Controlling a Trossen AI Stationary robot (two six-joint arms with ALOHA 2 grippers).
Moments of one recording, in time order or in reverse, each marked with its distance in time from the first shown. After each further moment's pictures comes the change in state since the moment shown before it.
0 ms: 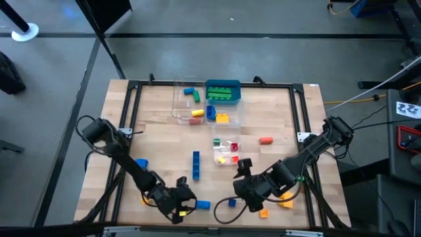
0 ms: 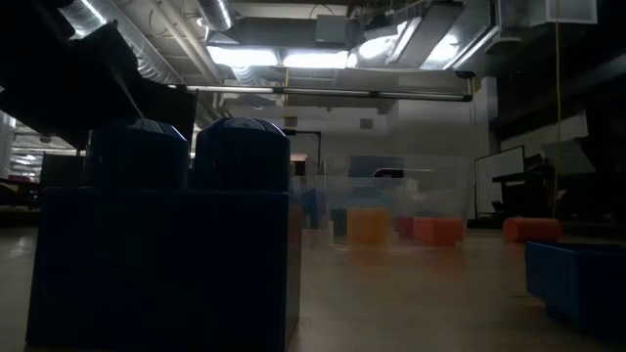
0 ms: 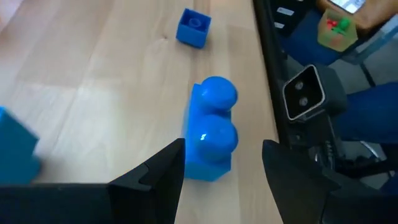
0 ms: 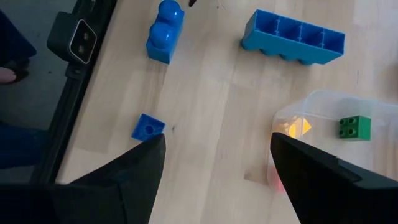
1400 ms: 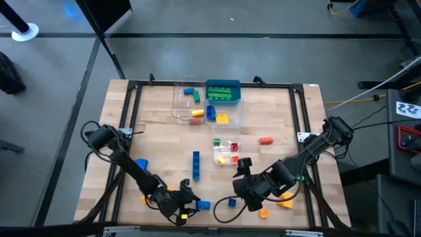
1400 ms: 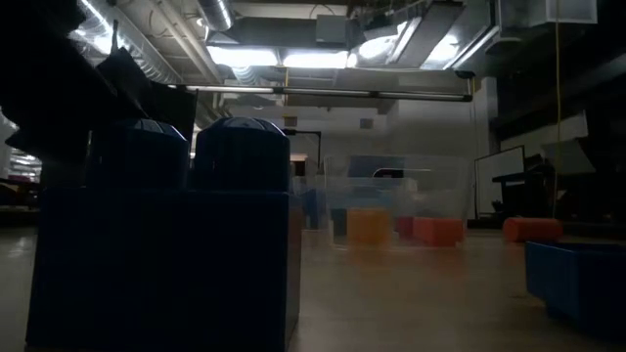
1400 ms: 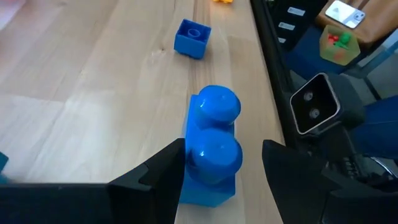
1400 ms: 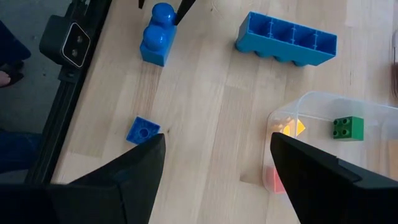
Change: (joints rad) left arm -0.006 0.100 0.001 0.161 -0.067 0.039; right arm 0.000 0.000 0.000 0.003 0.017 0.002
